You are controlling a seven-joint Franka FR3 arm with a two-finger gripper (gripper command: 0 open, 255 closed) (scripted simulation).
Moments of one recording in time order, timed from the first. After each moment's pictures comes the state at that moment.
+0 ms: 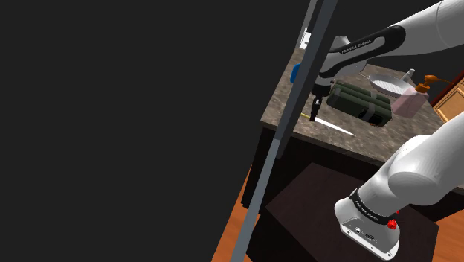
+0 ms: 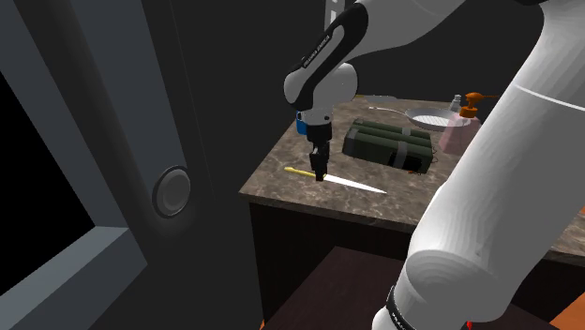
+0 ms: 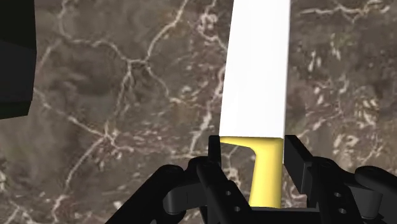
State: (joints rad) arm 0.01 -0.15 -0.45 -2.44 -0.09 2.09 -0.74
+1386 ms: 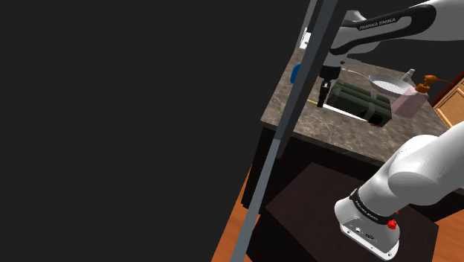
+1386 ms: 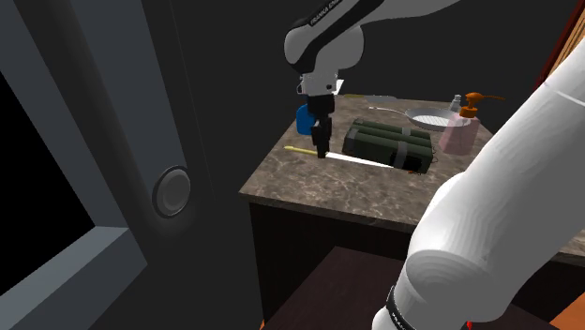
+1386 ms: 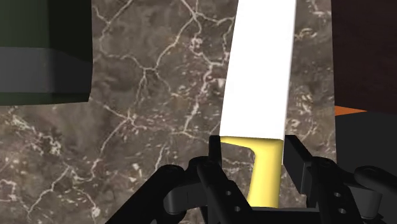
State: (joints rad) arm 0.00 -0.26 -0.42 -2.32 -0.11 1.85 -0.71
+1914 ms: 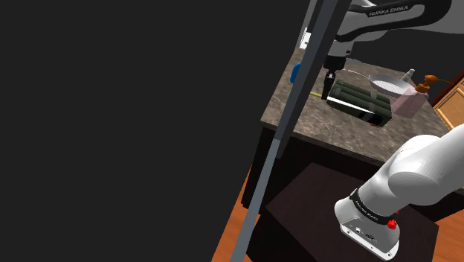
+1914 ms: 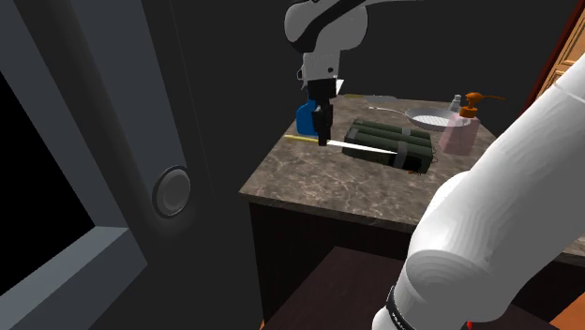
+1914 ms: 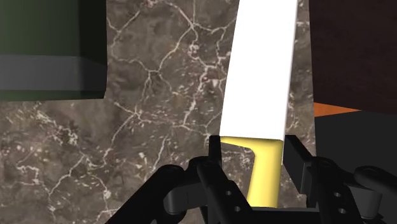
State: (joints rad) arm 0.00 -0.30 -0.41 -2.25 -0.12 1.74 -0.71
